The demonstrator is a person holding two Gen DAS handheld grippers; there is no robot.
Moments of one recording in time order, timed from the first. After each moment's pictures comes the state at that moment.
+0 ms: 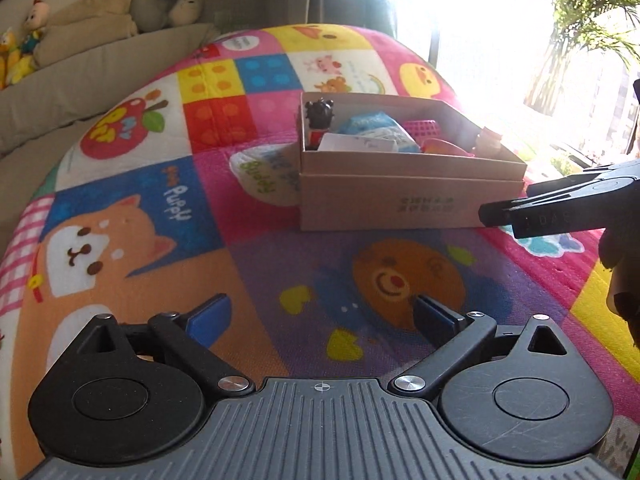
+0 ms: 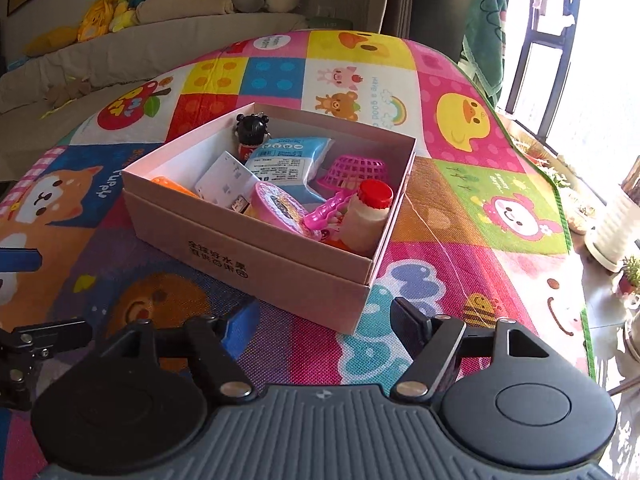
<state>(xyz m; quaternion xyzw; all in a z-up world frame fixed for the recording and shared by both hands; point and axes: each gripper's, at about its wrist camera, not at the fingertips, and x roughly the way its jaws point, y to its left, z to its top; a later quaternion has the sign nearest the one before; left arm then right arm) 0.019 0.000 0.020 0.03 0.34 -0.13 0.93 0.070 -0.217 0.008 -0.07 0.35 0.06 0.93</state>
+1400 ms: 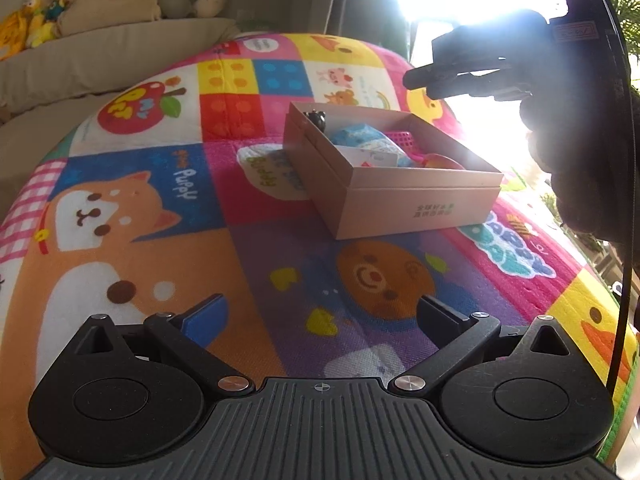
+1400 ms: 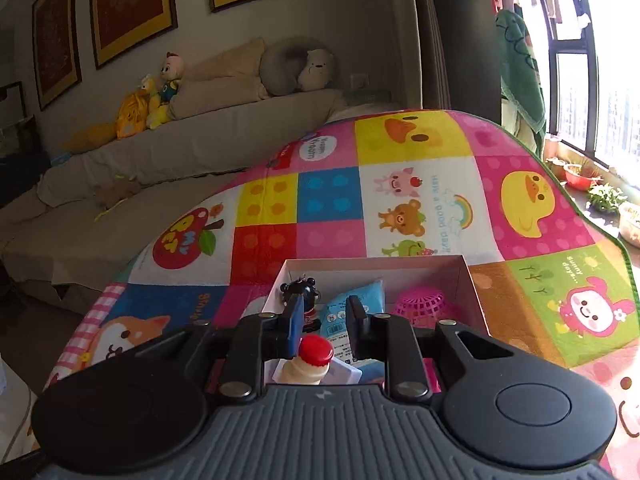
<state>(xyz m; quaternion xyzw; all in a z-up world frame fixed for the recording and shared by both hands) -0.009 0.010 0.028 -0.03 0.33 -0.12 0.94 0.134 -0.189 0.092 0.04 0.27 0.15 0.95</state>
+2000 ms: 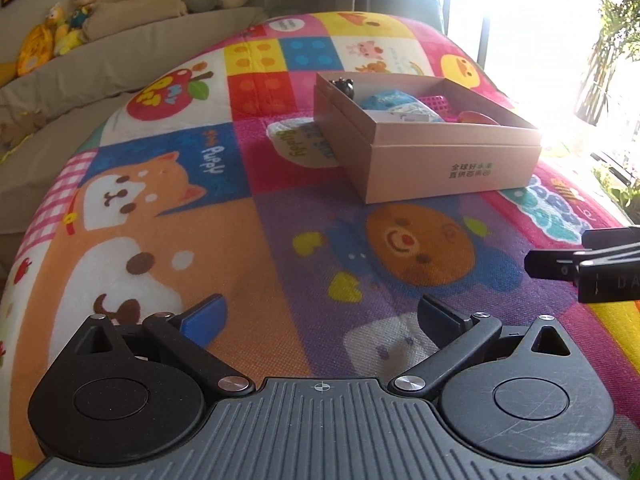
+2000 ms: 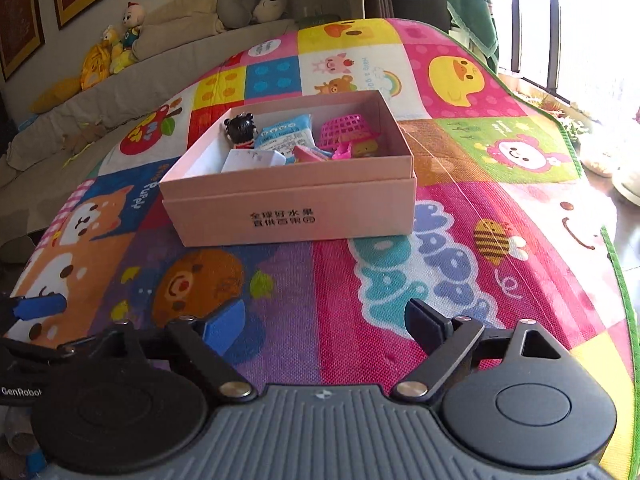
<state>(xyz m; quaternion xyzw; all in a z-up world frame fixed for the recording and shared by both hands) -0.009 -0.013 0.009 0.02 0.36 -0.05 0.93 0.017 -0.237 -0.008 0.01 0.36 0.10 0.93</state>
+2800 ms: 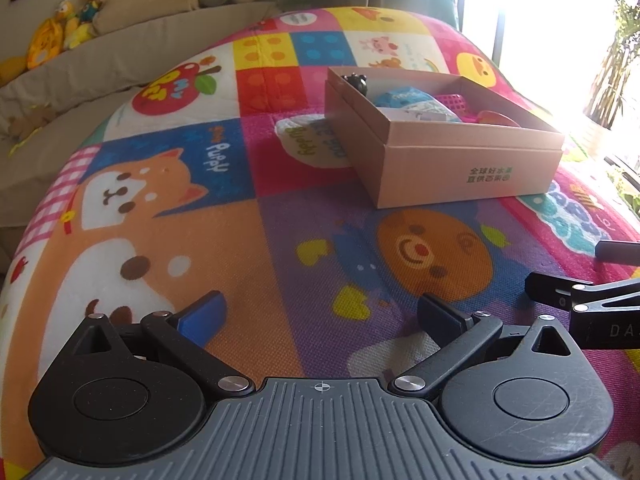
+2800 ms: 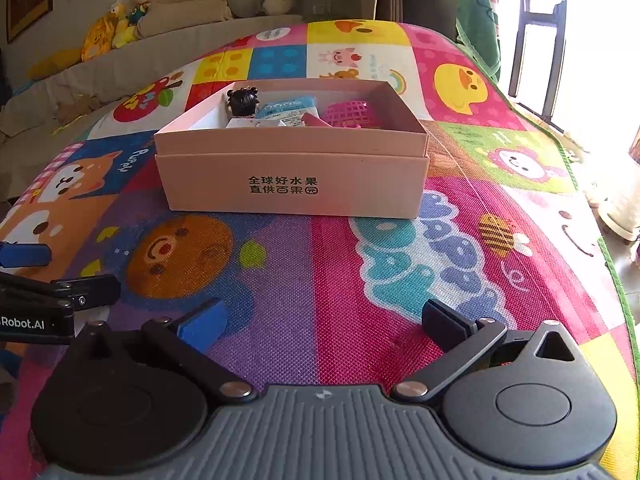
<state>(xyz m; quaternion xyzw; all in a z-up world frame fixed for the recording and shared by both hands) 0.007 -0.015 0.006 0.02 0.36 -0.03 0.93 0.019 -0.228 -0.026 -0.03 0.34 0.09 0.94</state>
